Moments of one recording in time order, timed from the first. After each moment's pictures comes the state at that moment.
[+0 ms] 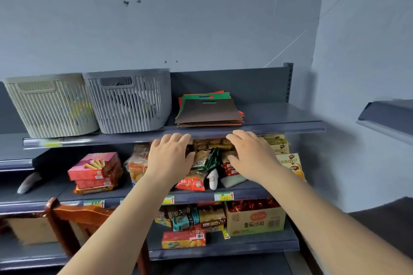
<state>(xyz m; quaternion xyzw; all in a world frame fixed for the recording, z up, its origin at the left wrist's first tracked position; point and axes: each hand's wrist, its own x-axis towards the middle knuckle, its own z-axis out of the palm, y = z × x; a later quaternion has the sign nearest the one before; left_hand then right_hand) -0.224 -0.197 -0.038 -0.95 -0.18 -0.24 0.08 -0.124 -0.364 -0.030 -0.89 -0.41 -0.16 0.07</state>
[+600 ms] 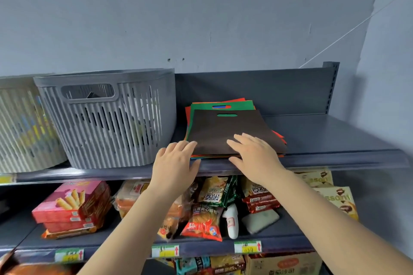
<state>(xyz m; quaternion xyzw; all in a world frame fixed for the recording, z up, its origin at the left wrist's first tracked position) -0.059 -0.034 -0.067 -0.94 -0.15 -0.29 0.03 0.062 -0.196 -0.049 -0.89 -0.43 -0.15 0.06</state>
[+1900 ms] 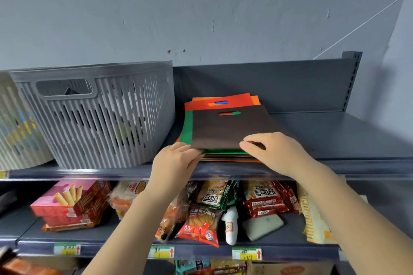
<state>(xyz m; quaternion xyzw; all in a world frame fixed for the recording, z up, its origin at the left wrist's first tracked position) -0.015 -0.027 -0.078 -0.90 -0.01 -0.44 0.02 0.116 -0.229 -0.030 -0.88 -0.42 -0.06 0.21</state>
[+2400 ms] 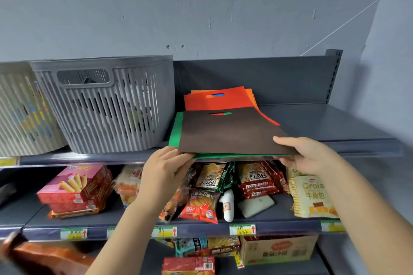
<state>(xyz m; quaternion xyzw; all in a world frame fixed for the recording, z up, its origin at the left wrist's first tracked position) -0.084 -0.039 -0.094 -0.87 0.03 -0.49 -0.04 0.094 -0.281 -0.040 -0.67 -0.07 0.29 0.68</state>
